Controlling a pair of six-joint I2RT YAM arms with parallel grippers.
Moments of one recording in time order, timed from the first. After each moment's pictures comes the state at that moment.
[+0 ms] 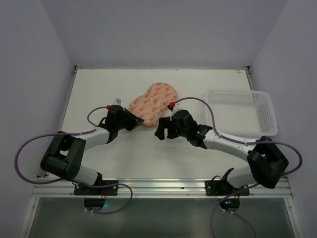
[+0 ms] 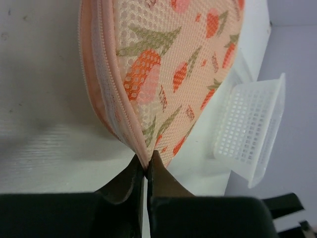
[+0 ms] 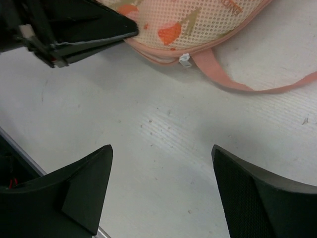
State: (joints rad) left arm -0.36 1.51 0.57 0.31 0.20 -1.12; right arm 0.82 1.37 0.77 0.00 -0.01 0.56
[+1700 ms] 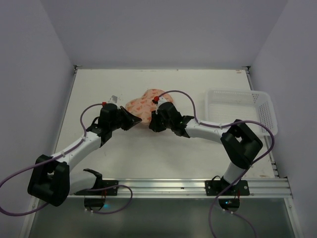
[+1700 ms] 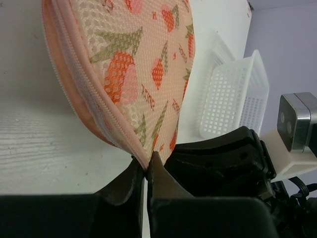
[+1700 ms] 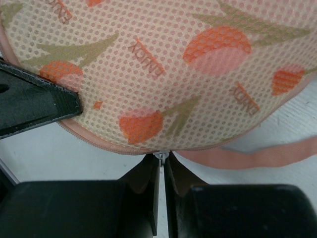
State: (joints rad) left arm -0.36 1.19 0.61 0.03 0.24 -1.08; right arm 0.82 1.72 1.03 0.05 -0.06 0.50
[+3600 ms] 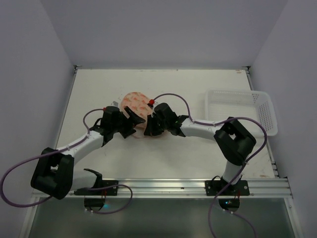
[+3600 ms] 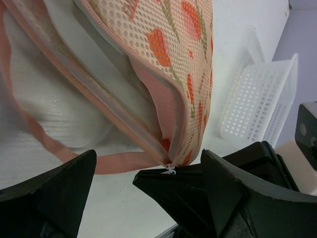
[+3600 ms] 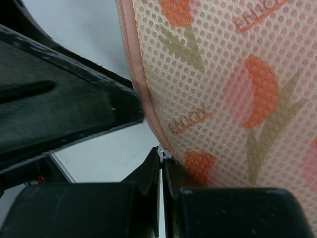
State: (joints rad) left arm -0.34 1.24 0.57 -0.03 0.23 -1.10; right arm 0.85 1.80 1.08 0.00 -0.23 0.60
